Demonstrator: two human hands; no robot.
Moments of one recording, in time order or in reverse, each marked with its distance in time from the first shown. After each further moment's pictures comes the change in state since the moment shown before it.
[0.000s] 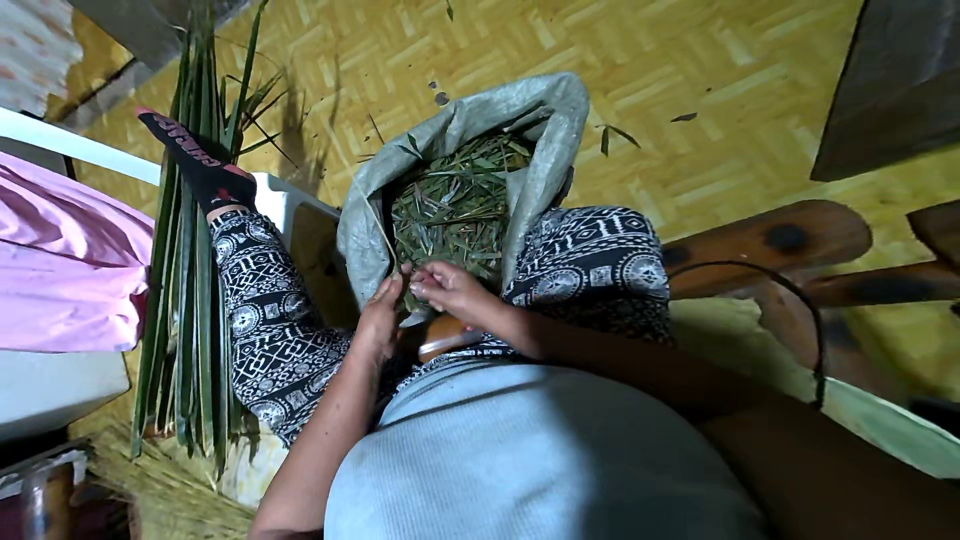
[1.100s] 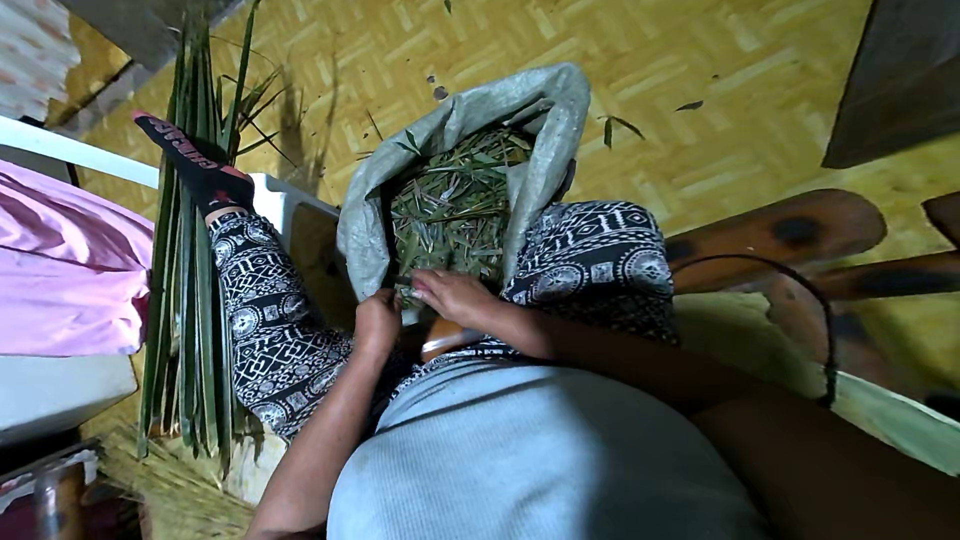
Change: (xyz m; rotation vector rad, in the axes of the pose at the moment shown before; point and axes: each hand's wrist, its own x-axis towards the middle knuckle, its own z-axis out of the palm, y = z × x) left_hand -0.002 0.014 0.002 1.039 0.131 0.004; right_hand 0.006 0.015 -0.006 -0.834 -0.109 -0.172
